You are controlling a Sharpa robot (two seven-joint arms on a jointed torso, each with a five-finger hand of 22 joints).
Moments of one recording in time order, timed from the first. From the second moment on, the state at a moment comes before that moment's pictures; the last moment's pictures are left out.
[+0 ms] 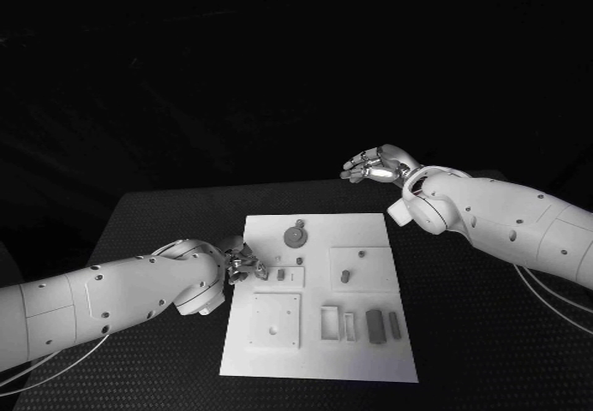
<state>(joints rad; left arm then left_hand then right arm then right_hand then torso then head) 1.24 -0.70 -0.24 1.42 -0.93 -0.28 -0.44 0.90 -0.05 0.68 -0.28 0.37 1.07 0.06 0.40 0.74 1.41 -0.11 1.02 0.64 1.24 -0.18 1.33 0.65 0.06 0.99 -0.15 1.07 1.31 1.29 -0.62 -0.06 1.04 -0.63 -0.25 0.18 1.01 -0.15 0.53 -0.22 0.22 0.74 0.19 0.30 0.41 0.97 0.16 0.17 0.07 0.80 0.18 0.33 0.38 0.19 0.58 0.24 0.16 0.93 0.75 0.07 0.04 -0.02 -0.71</state>
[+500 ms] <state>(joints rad) 1.24 -0.69 -0.24 1.41 -0.93 -0.26 -0.44 0.84 -0.02 0.69 -0.29 0.48 1.07 0.06 0.44 0.76 1.41 -0.12 1.05 0.64 1.24 -0.18 1.35 0.65 0.06 0.99 -0.15 1.08 1.31 1.29 -0.61 -0.06 1.04 -0.63 -0.25 0.18 1.01 -0.15 0.53 -0.22 0.23 0.74 0.19 0.31 0.41 0.97 0.16 0.17 0.07 0.80 0.18 0.34 0.38 0.19 0.58 0.24 0.15 0.94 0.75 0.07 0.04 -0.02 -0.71</state>
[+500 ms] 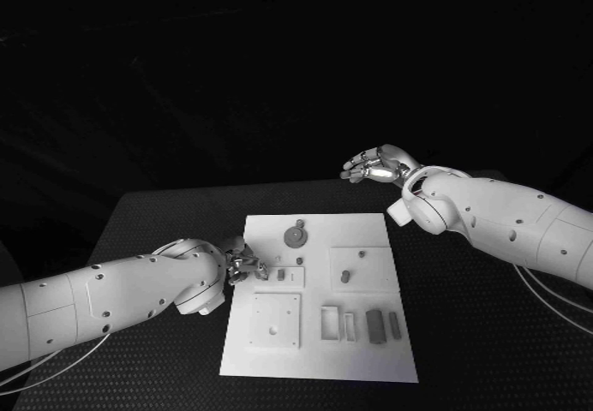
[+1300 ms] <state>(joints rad) 1.24 -0.69 -0.24 1.40 -0.93 -0.22 -0.45 0.81 -0.03 0.75 -0.30 0.45 1.07 0.06 0.46 0.75 1.42 -0.12 1.06 0.64 1.25 -0.18 1.36 0.66 0.06 0.99 -0.15 1.08 1.31 1.29 -0.61 -0.06 1.04 -0.63 -0.25 0.18 1.01 -0.15 0.53 -0.22 0.24 0.74 0.19 0.31 0.41 0.97 0.16 0.17 0.07 0.80 0.18 0.34 0.38 0.19 0.58 0.24 0.15 0.94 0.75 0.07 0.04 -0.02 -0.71</state>
